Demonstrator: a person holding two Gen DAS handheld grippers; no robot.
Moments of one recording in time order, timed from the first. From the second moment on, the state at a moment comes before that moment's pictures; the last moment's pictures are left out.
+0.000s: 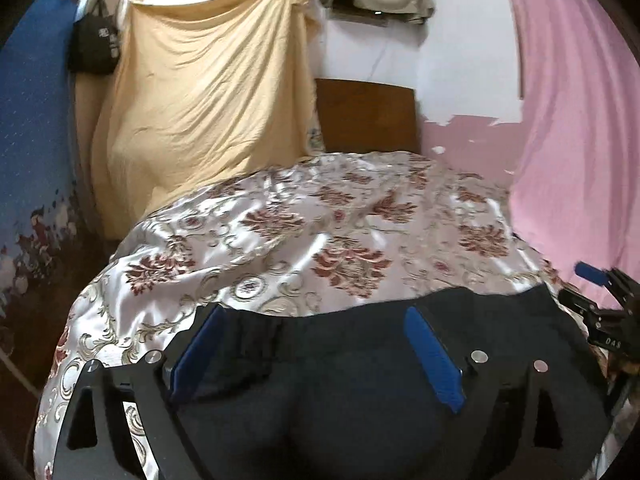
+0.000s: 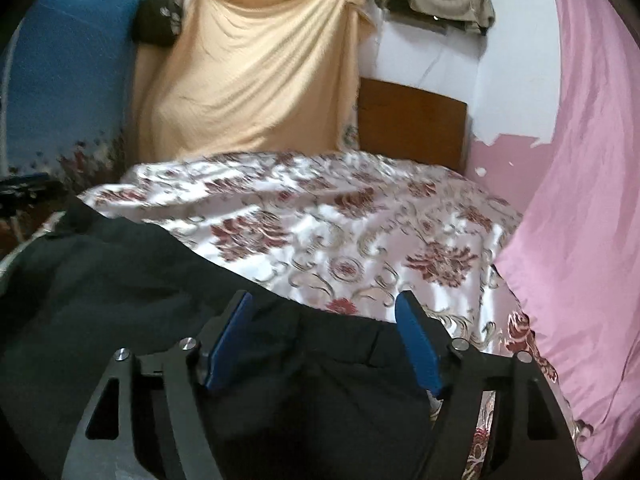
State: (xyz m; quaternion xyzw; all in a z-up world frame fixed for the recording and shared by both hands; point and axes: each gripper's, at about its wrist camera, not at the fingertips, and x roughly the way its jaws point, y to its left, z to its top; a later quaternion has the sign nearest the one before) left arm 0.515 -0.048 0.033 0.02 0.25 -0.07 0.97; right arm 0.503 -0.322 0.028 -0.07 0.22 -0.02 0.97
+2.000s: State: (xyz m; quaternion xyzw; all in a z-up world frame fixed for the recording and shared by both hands) left arm 0.597 -0.007 -0.088 -0.12 0.35 -0.04 0.93; right arm 0.581 -0.341 -0.088 0.08 0.34 0.06 0.94
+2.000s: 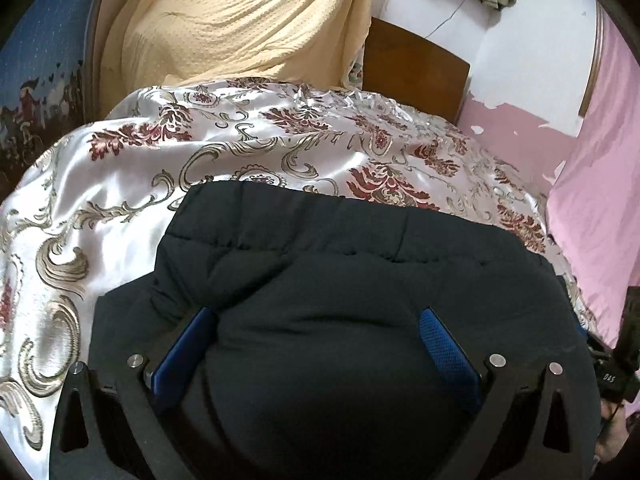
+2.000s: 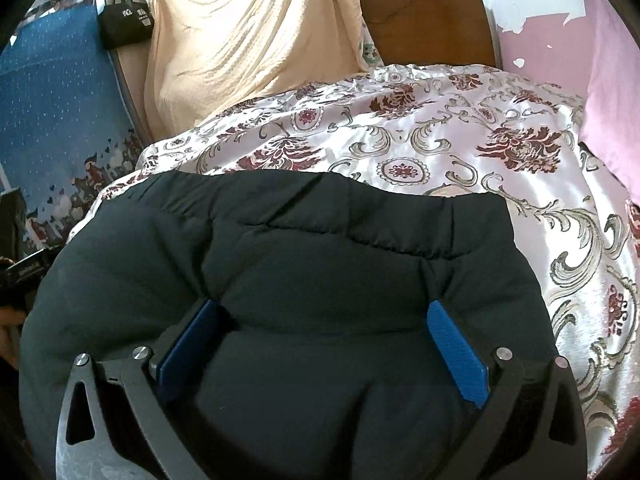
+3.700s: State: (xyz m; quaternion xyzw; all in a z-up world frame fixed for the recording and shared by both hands) left arm 0.534 0.062 -0.089 -0.30 0.30 -0.06 0.91; right arm 0.525 -0.389 -0.091 0.21 0.23 0.08 0.95
